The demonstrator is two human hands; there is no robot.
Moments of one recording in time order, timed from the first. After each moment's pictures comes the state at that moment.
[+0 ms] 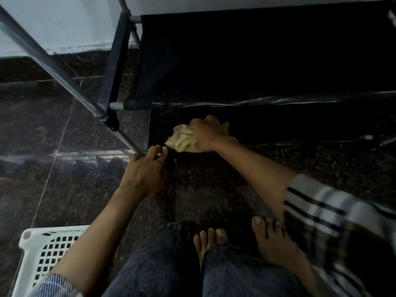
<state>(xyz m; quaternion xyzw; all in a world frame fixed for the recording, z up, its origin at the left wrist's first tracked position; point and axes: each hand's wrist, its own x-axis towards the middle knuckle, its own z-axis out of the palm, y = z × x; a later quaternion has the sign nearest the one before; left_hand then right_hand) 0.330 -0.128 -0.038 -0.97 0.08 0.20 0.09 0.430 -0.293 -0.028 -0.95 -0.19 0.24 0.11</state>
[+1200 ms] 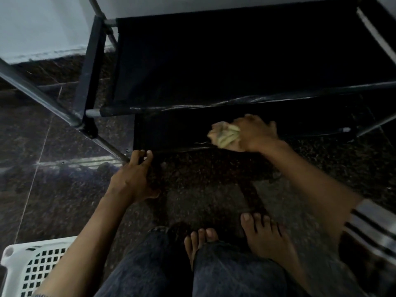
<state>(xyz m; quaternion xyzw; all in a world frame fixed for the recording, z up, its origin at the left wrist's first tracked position) 0.331 -0.129 -0.038 -0.96 0.00 0.27 -0.02 0.424 -0.408 -0.027 -0.97 -0.03 0.24 0.08</state>
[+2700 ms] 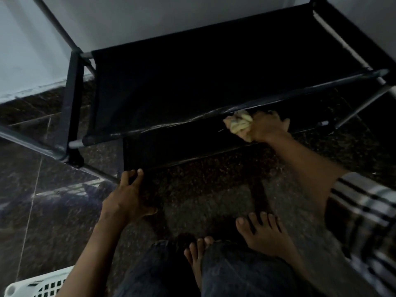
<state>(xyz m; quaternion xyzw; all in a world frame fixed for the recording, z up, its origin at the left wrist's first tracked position) 0.332 -0.129 -0.039 -0.96 -0.02 0.27 -0.03 0.443 -0.471 -0.031 -0.96 0.13 0.22 0.09</state>
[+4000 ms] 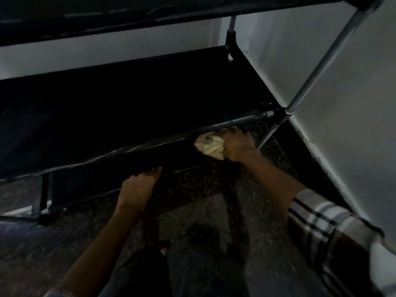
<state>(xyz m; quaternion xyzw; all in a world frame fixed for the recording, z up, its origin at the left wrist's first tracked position) 0.394 -0.328 -0.053 -0.97 0.17 0.14 0.07 0.444 -0.601 -0.029 -0.98 0.02 0.18 0.09</state>
